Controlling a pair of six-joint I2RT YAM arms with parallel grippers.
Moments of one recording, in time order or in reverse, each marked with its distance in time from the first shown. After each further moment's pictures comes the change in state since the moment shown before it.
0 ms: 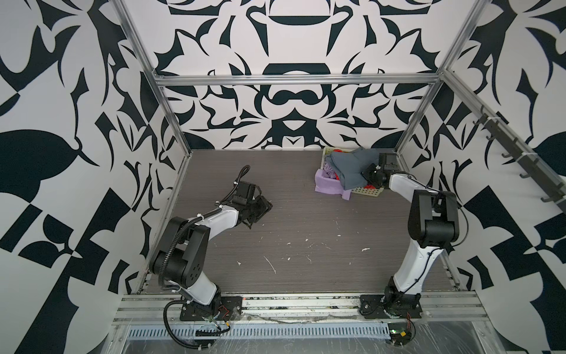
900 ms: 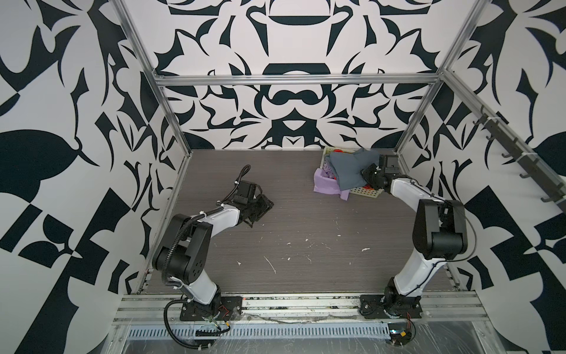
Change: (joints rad) left arm -0.004 0.035 0.010 0.051 0.013 -0.015; right arm 0.034 -0.154 -0.066 -0.040 0.000 0.016
